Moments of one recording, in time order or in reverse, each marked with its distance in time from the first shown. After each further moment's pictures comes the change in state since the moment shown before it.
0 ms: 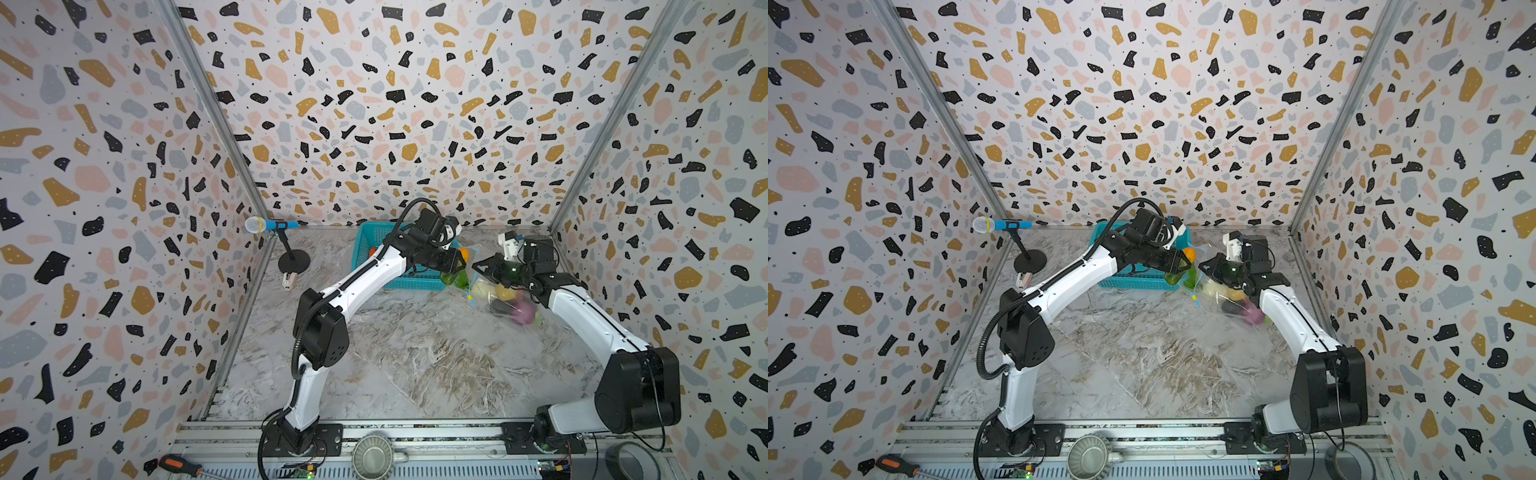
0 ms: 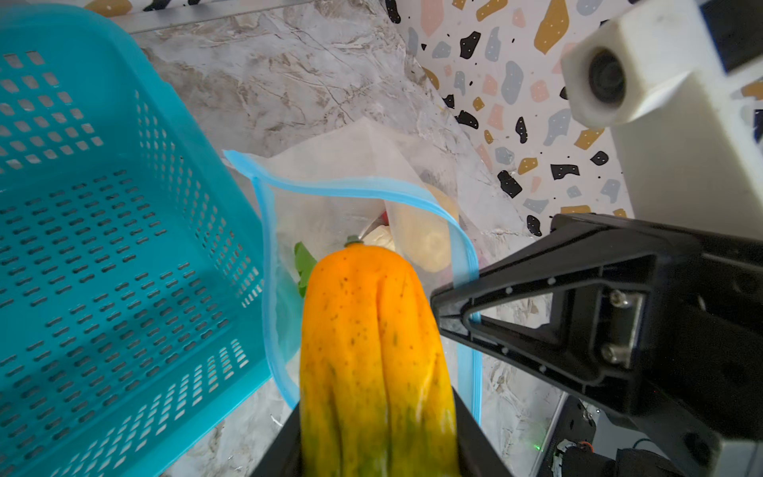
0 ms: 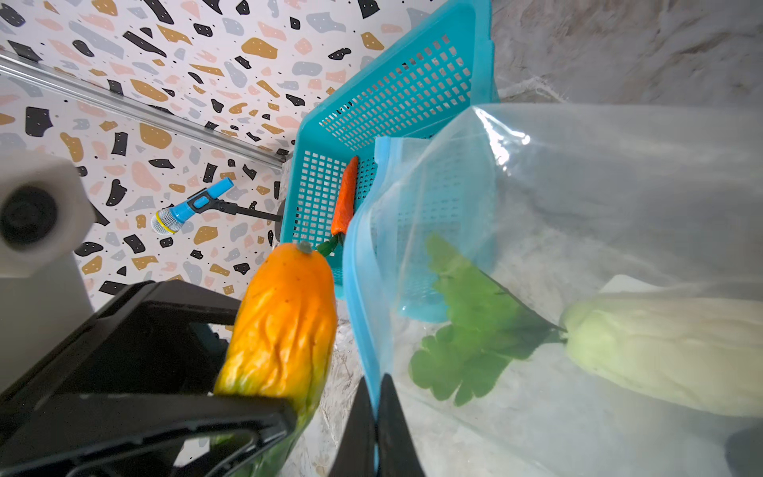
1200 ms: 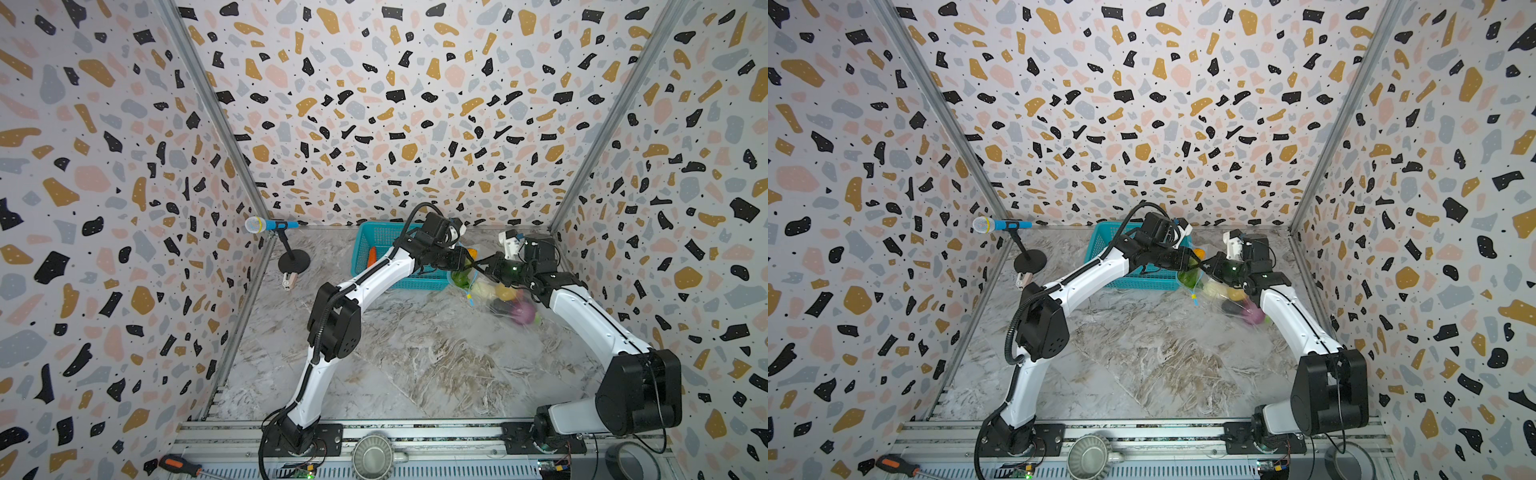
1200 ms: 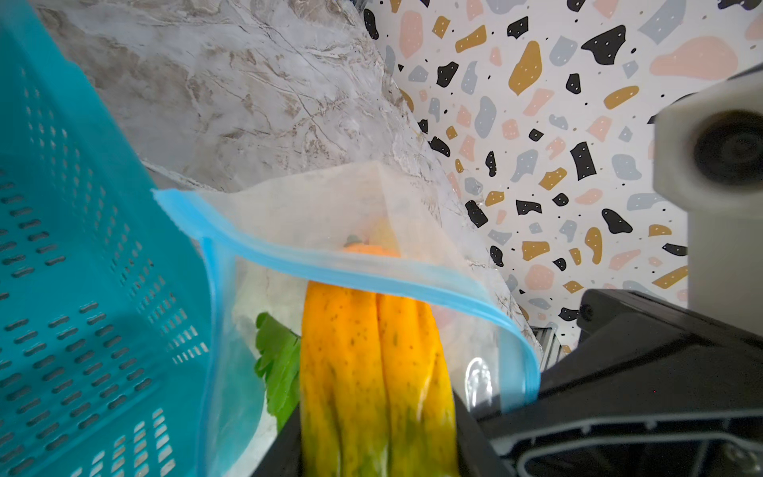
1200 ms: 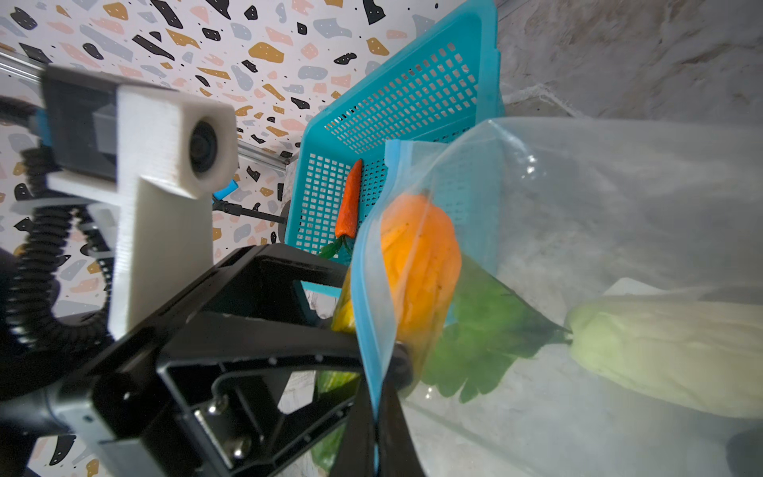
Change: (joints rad) left arm 0.000 0.132 0.038 0.175 0.097 -0.163; right arm 0.009 -0.012 0.007 -0.007 0.001 0.001
